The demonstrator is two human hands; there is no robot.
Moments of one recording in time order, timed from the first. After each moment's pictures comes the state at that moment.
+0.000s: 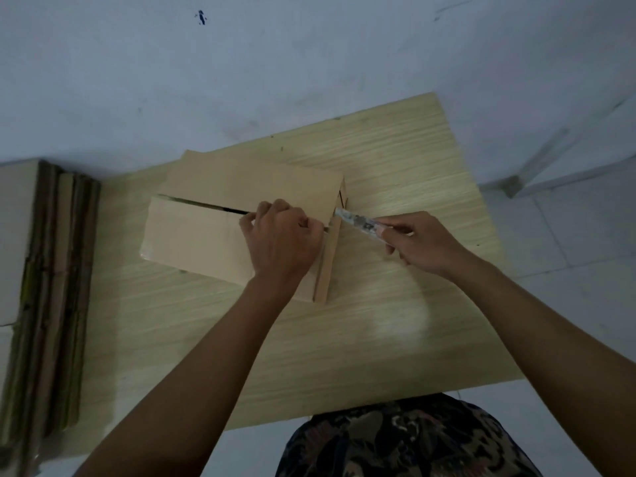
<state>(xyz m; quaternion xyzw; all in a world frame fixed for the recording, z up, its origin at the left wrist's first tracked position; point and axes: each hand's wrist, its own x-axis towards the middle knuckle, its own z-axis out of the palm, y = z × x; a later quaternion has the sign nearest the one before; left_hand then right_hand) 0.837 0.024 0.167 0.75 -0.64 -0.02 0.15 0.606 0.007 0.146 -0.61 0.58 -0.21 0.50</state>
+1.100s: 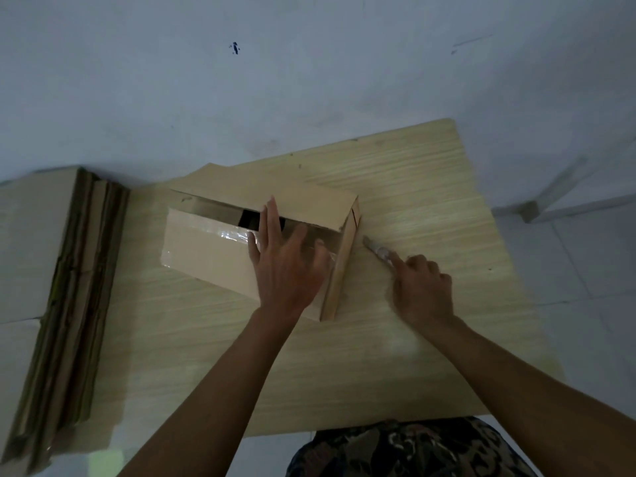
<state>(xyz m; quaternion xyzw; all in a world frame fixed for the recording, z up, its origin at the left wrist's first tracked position) 0.845 0.051 0.160 0.75 -0.64 -0.05 0.19 0.627 0.048 0.074 -0.71 0.68 -0.04 0.17</state>
